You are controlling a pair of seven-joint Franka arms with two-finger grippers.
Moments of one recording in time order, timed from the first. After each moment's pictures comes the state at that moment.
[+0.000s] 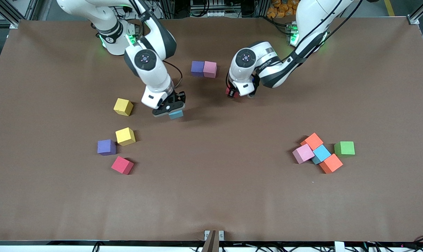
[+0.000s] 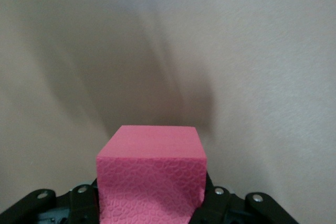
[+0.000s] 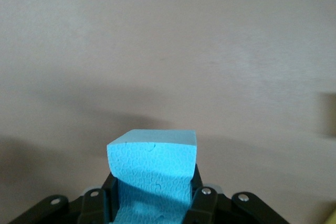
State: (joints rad) left arm -0.06 0.52 -0.83 -2.23 0.30 2.49 -2.32; right arm 0.64 0.22 -0.02 -2.14 0.08 2.40 0.30
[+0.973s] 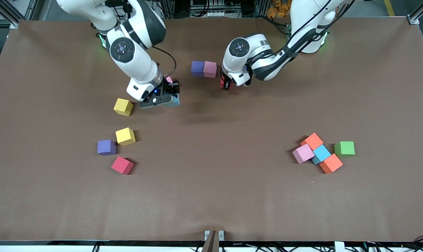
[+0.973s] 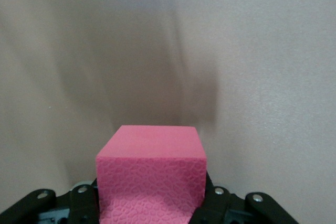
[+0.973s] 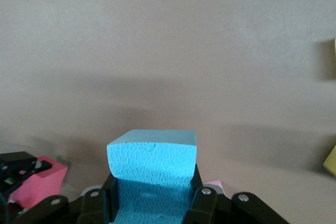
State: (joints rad) left arm -0.10 0.52 -0.87 -2.25 0.30 2.53 -2.56; right arm 0.64 0.06 -0.01 -2.14 0.24 2.21 0.38
